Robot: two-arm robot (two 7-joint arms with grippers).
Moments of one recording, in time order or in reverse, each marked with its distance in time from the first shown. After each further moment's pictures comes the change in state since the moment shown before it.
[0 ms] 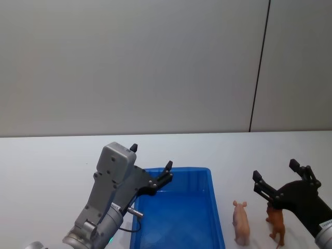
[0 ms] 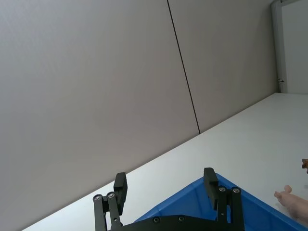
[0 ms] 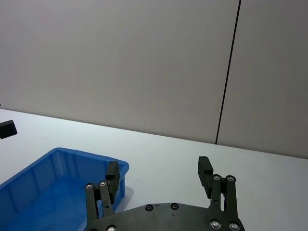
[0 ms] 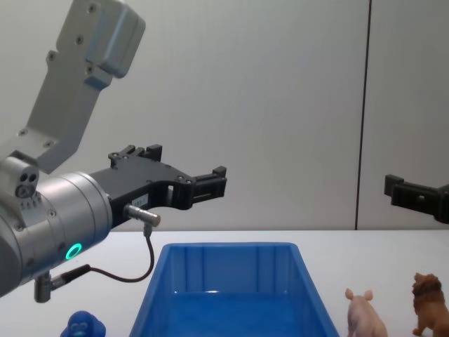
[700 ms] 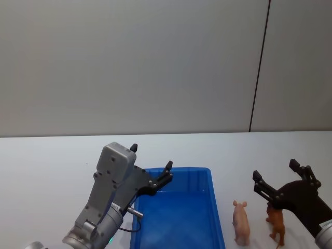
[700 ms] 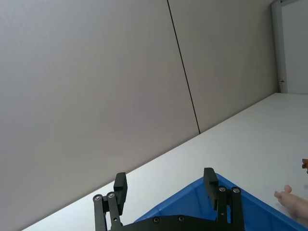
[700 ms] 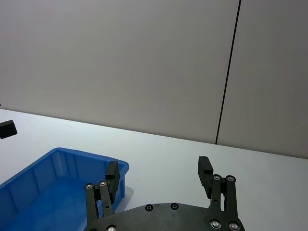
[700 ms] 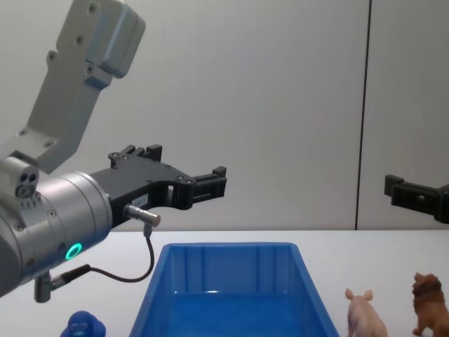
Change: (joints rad) left arm 0.000 0.000 0.000 0.000 0.000 0.000 0.000; right arm 0.000 0.000 0.000 0.000 0.000 0.000 0.000
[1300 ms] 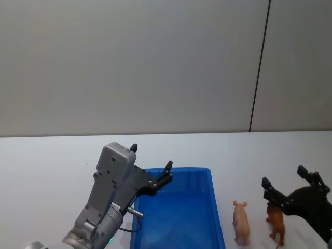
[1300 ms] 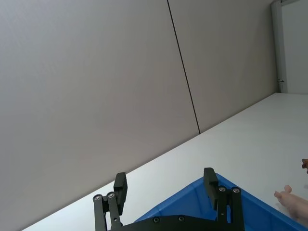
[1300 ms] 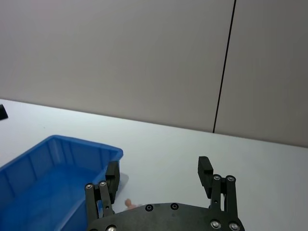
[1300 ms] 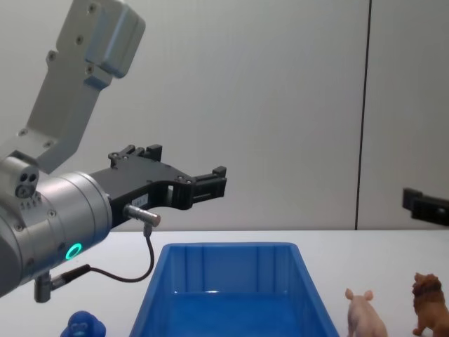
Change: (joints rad) left arm 0.000 0.000 0.000 0.000 0.000 0.000 0.000; right arm -0.018 0.041 0.031 0.006 0.047 0.013 0.039
